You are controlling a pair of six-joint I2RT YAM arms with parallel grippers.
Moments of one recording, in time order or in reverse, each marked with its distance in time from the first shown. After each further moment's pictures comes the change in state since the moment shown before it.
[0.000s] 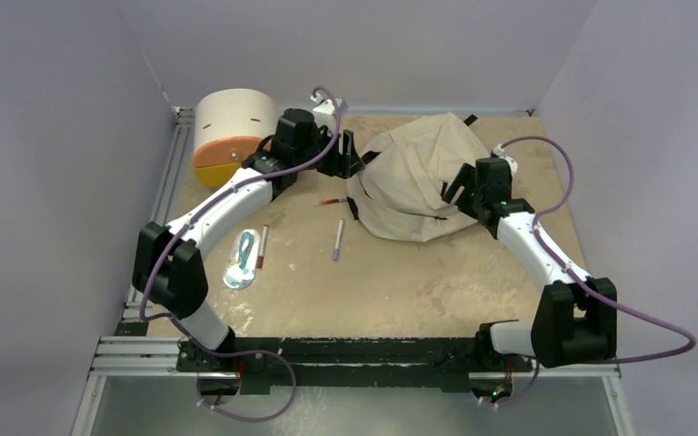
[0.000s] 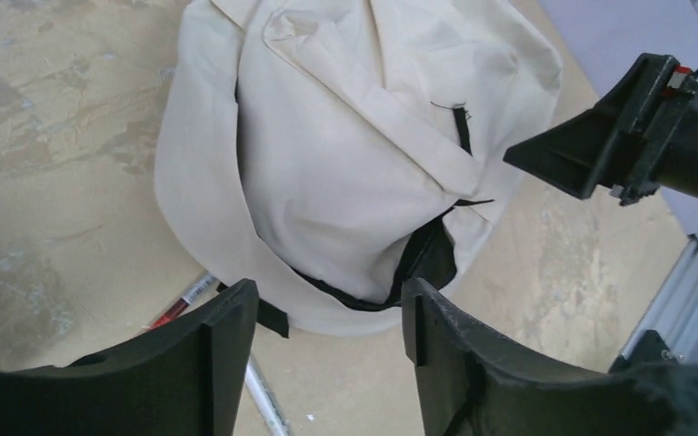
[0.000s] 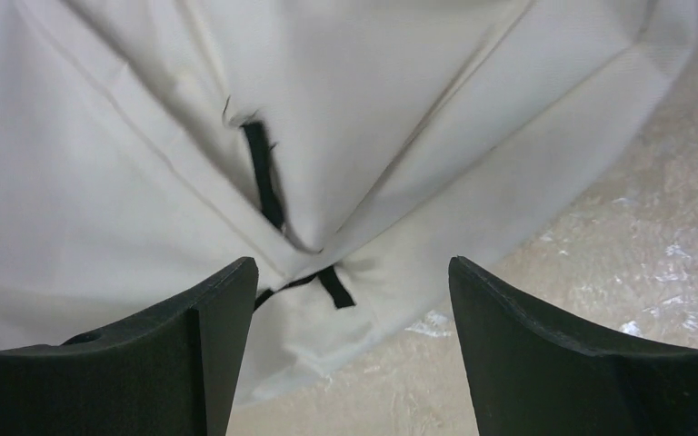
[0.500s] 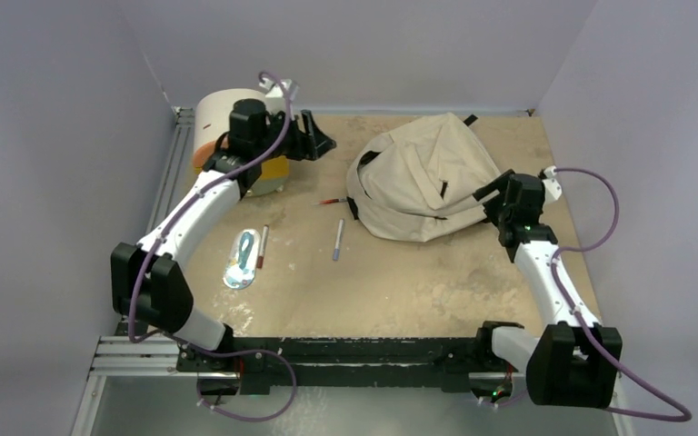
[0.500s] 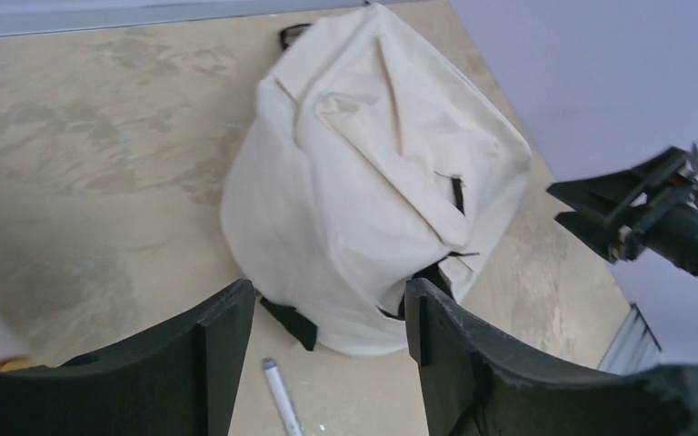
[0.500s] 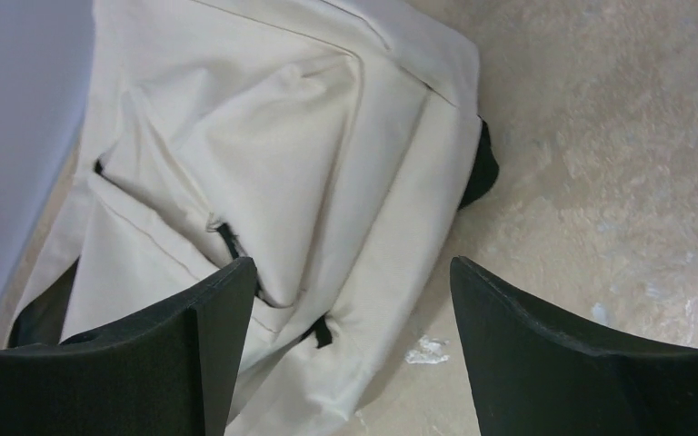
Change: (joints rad) left arm 0.218 -0.156 -0.109 0.104 0.136 -0.134; right arm -0.186 -0.213 -0.136 0.089 0.049 0.241
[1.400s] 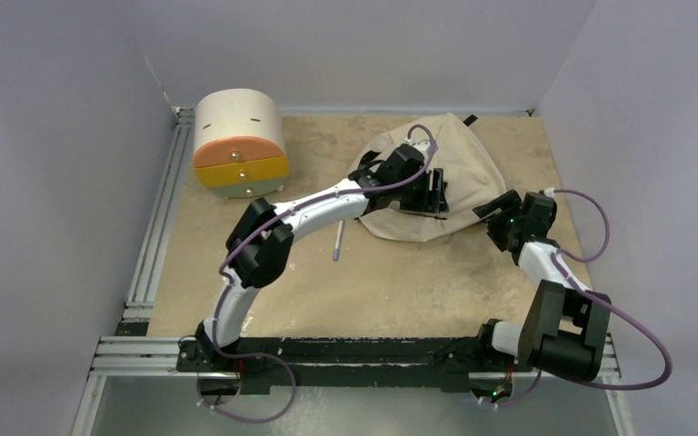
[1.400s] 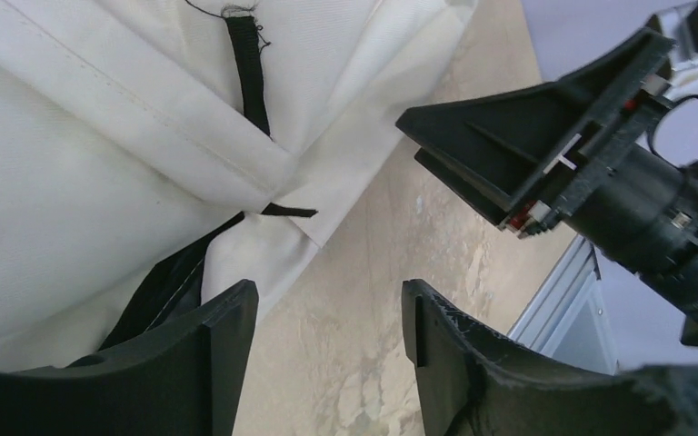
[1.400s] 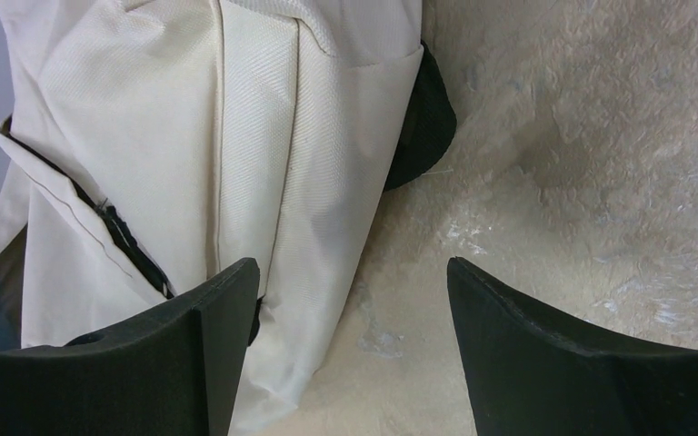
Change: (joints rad) left arm -0.590 0.639 0.515 -0.160 -0.245 -0.265; right arm -0.233 0.163 -0.183 0.216 -0.394 -0.016
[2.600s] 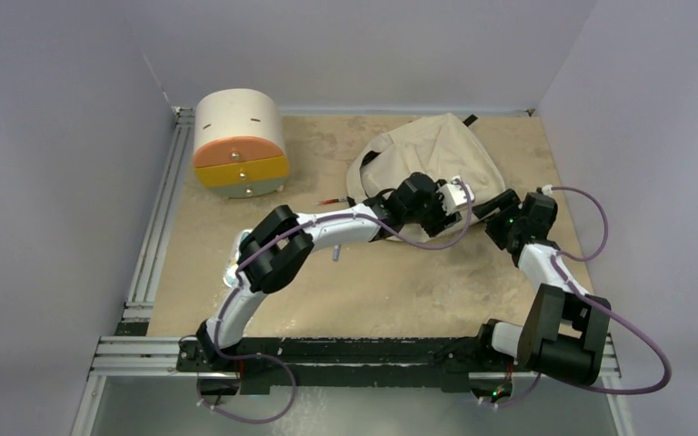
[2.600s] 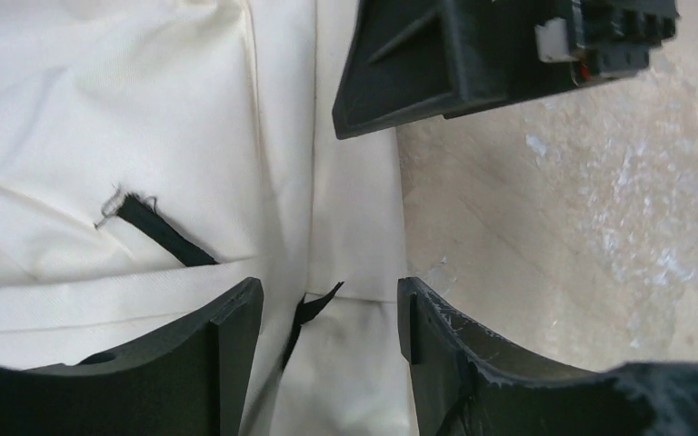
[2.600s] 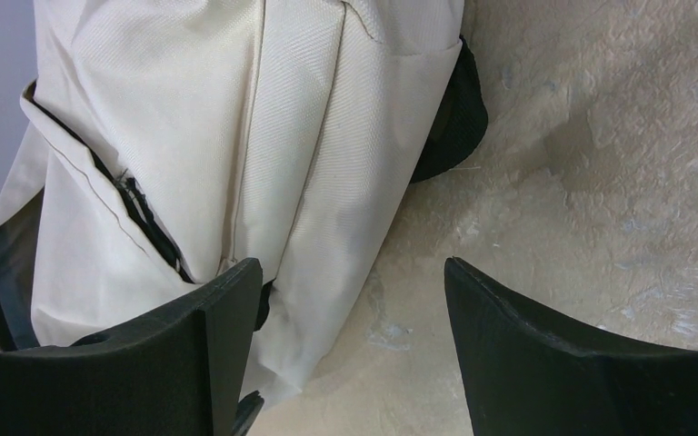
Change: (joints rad) left arm -0.096 0.093 -0.113 0.360 -0.030 0.859; right arm -0.002 -0.023 -0.009 0.018 -0.048 -0.043
